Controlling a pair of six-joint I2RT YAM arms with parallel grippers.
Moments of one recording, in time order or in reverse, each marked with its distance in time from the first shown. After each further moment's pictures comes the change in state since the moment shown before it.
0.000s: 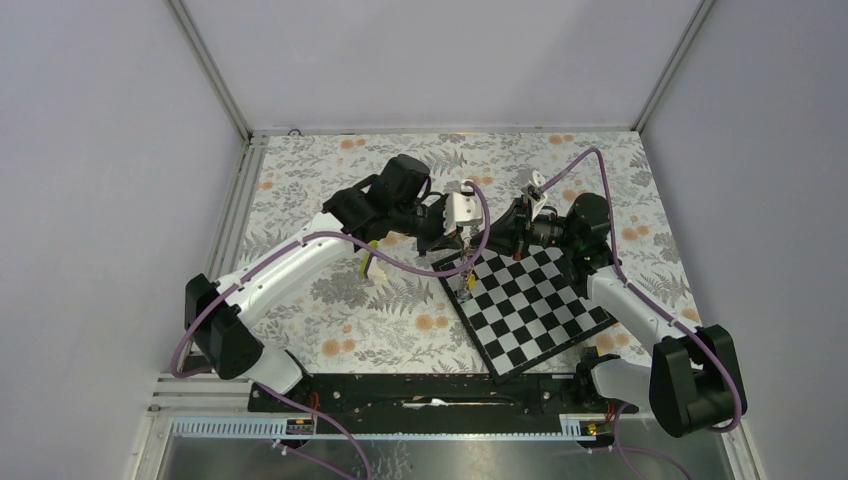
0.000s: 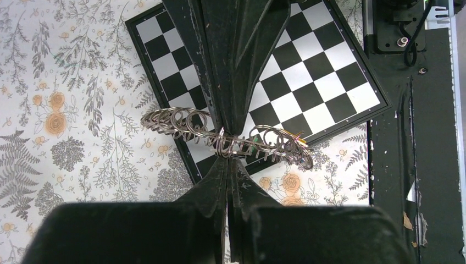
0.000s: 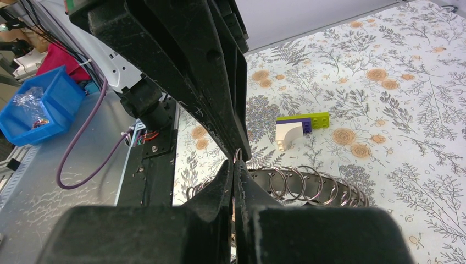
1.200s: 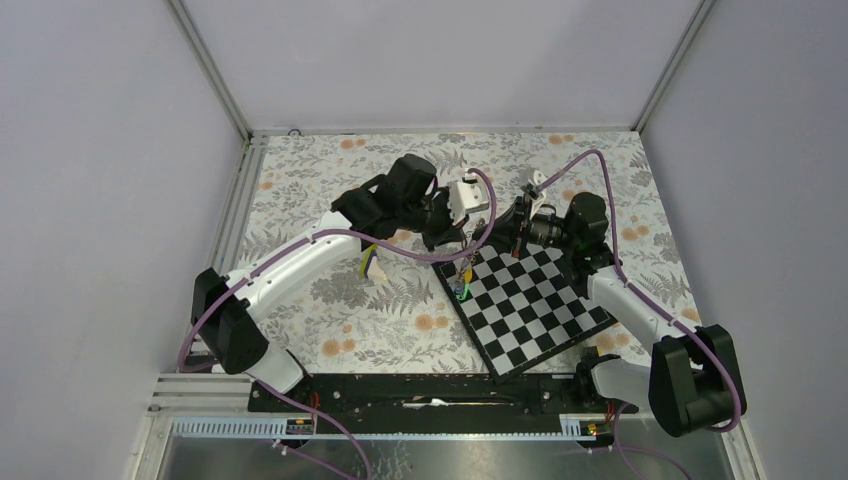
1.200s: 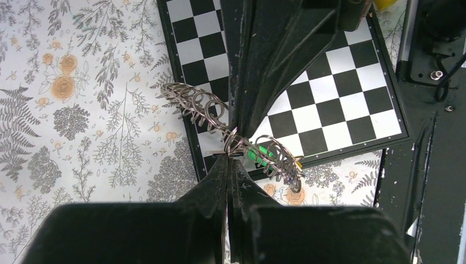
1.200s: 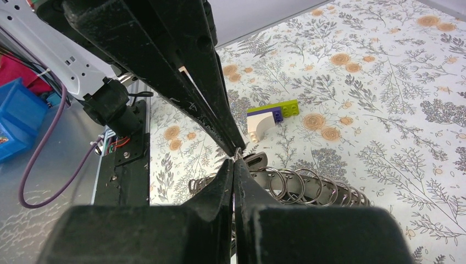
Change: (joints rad) left arm -0.013 0.039 0.000 0.071 -0.130 -0.166; right arm -0.006 0.002 -0.006 -0.099 0.114 -0.088
